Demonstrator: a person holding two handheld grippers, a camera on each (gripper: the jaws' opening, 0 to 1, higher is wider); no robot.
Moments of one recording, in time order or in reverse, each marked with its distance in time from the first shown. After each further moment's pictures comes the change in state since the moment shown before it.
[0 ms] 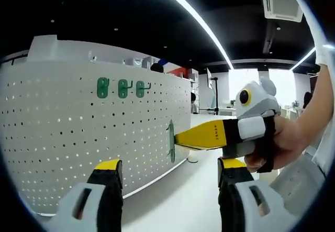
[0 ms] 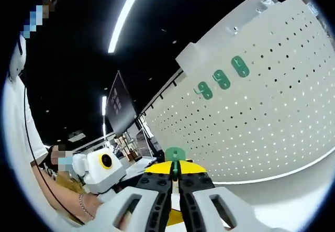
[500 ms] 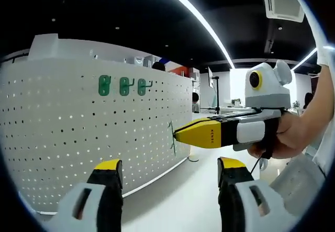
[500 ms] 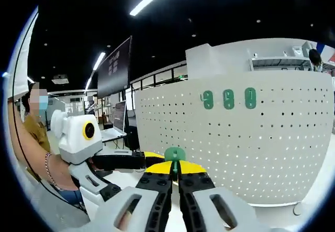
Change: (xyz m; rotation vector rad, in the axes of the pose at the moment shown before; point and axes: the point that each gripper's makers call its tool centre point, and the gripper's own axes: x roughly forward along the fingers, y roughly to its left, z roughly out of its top) left arm 0.000 0.001 -0.003 -0.009 0.007 0.006; right arm -0.001 -0.011 0.002 -0.409 0.100 -0.149
